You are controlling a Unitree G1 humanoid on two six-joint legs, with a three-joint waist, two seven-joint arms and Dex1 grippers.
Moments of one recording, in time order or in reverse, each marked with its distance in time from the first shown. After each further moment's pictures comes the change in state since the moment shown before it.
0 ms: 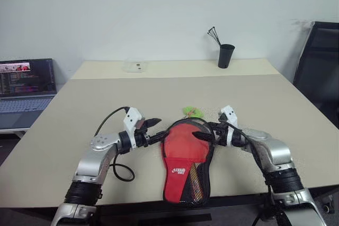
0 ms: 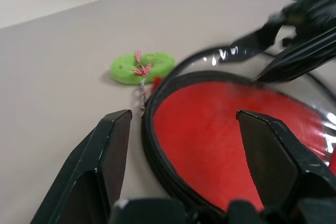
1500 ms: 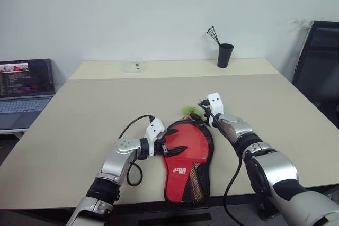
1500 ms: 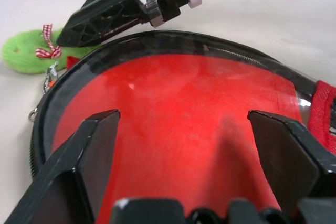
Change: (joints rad) left arm -0.050 -0.096 -0.150 0.152 0.145 -0.140 -0.045; right arm -0.546 0.188 -0.055 1.226 -0.246 -0.698 -0.360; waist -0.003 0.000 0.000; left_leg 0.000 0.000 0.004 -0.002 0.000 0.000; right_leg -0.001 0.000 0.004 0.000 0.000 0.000
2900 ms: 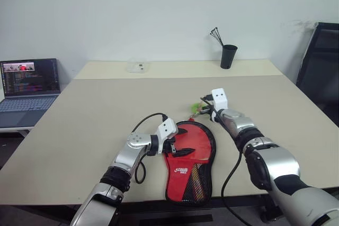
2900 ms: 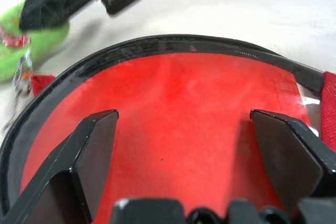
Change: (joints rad) left arm -0.132 -0.051 -0.084 0.230 0.082 -0.138 -0.056; right arm -0.039 -0.039 -0.077 -0.013 -0.069 0.050 -0.101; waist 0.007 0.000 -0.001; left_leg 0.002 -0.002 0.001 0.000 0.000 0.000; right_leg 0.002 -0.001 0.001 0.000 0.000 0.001
